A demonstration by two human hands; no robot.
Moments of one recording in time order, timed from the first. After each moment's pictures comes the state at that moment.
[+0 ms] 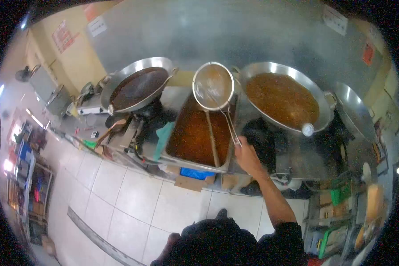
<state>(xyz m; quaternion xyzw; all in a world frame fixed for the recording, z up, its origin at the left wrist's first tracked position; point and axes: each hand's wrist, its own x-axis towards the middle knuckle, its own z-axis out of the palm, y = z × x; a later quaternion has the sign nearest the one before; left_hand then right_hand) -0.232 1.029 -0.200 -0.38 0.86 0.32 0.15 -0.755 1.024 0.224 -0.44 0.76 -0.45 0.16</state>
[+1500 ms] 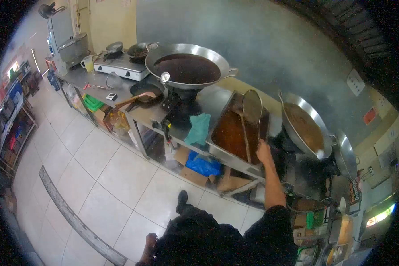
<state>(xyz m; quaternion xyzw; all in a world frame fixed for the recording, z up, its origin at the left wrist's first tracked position) -0.040 1.038 -0.215 -0.64 0.53 0.55 -0.03 -0.682 0.922 0.184 -0.44 0.87 -0.22 0.00</state>
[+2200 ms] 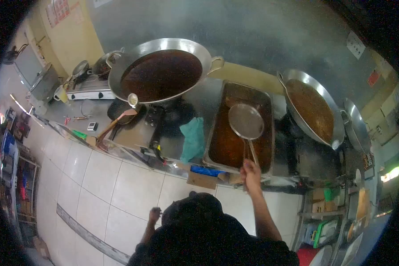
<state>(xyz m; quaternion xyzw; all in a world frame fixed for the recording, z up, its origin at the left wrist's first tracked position) -0.134 0.733 -0.233 -0.59 0.58 0.55 -0.11 -0.601 0.885 0.143 -0.06 0.67 -0.67 0.32</state>
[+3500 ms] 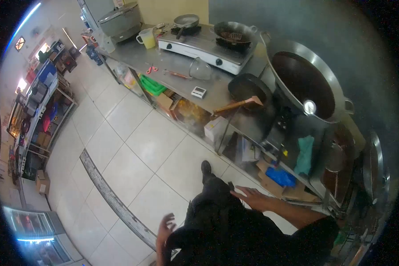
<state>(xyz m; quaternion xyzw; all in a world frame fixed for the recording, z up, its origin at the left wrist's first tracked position) 0.213 0.683 -0.001 -0.59 0.51 0.56 -0.29 -0.218 0.606 0.130 -0.78 0.44 0.13 0.42</state>
